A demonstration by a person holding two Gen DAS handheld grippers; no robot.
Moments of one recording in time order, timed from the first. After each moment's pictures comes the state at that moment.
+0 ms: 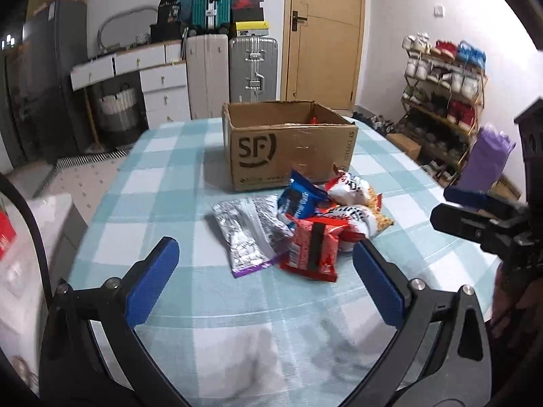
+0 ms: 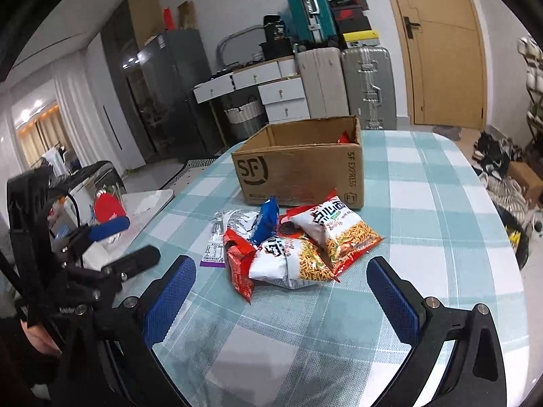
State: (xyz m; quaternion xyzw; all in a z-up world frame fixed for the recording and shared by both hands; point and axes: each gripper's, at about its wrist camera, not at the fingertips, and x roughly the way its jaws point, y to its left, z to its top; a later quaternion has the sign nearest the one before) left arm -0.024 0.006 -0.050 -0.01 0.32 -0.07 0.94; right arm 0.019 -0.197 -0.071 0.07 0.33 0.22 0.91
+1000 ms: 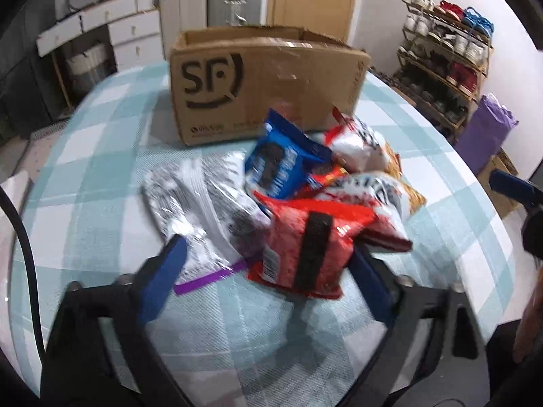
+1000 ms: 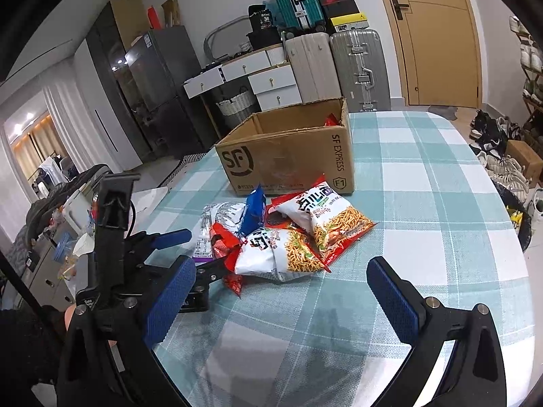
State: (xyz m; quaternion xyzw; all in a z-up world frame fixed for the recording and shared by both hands) left arm 0.095 -0.035 -0.140 0.00 0.44 -0.12 0.89; right arm 0.031 -0.210 -0.082 0.09 0.36 0.22 0.90
